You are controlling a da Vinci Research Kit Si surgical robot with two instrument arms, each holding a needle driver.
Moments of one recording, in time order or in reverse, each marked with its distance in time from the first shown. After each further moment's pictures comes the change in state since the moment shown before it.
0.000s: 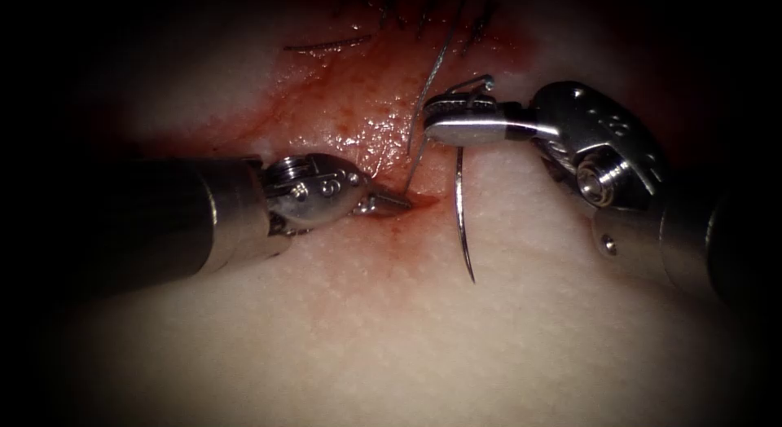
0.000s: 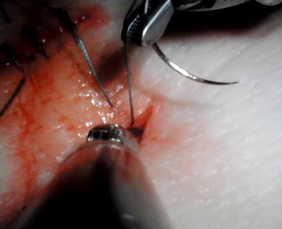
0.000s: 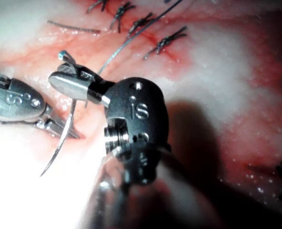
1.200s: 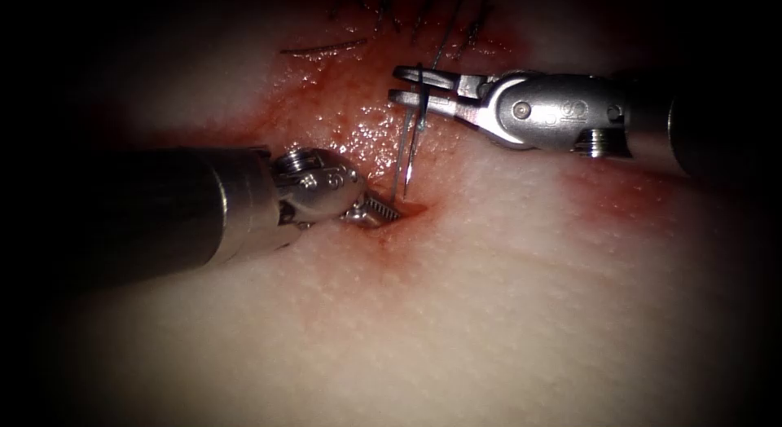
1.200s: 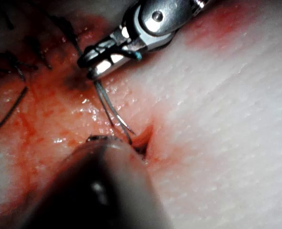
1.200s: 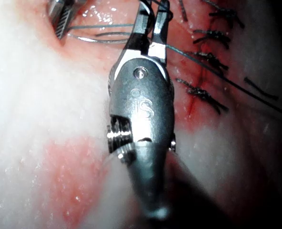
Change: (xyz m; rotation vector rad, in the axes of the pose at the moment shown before) right arm -0.004 0.002 0.004 -0.064 0.002 -0.700; left arm -0.002 0.001 0.000 -0.064 -0.132 -0.103
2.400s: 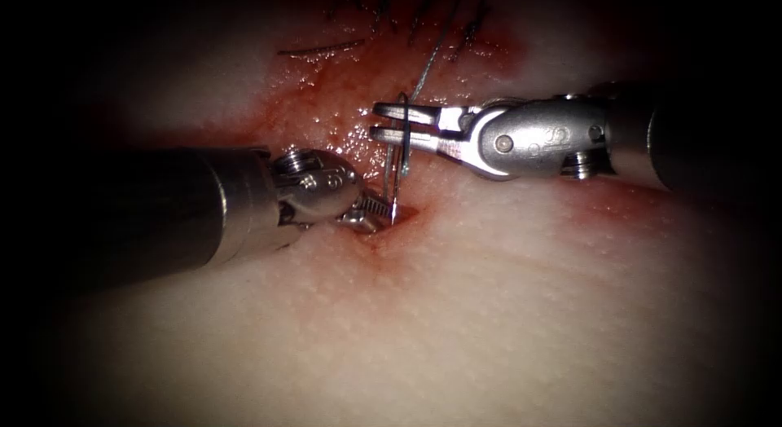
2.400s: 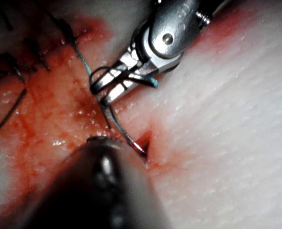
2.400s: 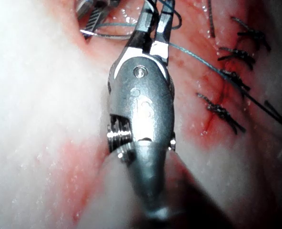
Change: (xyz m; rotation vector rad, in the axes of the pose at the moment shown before) right arm -0.001 -0.004 0.000 0.091 0.012 -0.029; left arm -0.001 0.000 0.000 -0.006 -0.022 -0.012
